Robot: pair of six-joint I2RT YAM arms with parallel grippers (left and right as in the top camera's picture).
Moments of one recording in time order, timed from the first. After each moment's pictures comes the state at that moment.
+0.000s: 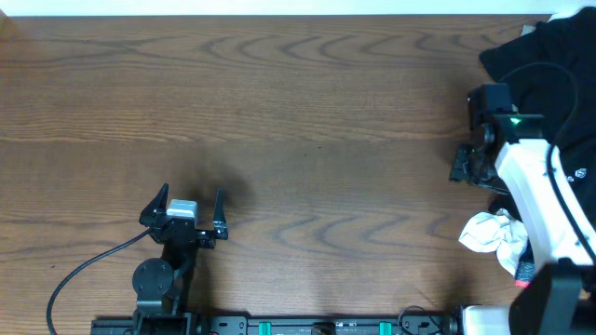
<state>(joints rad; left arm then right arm) -0.03 0.01 0.02 -0.11 0.08 0.06 0.00 1.57 1.17 -1.09 0.28 0.37</state>
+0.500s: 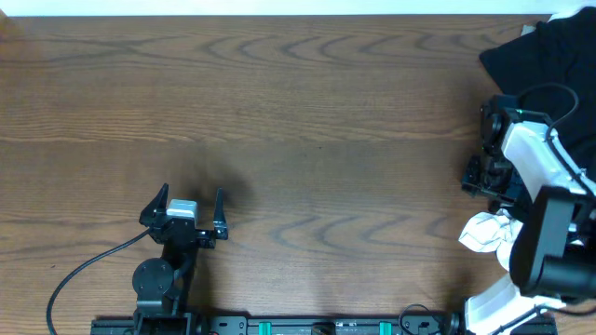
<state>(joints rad) -0.03 0.01 0.02 -0.11 0.08 0.06 -0.16 1.83 1.17 -1.06 0.29 0.38</state>
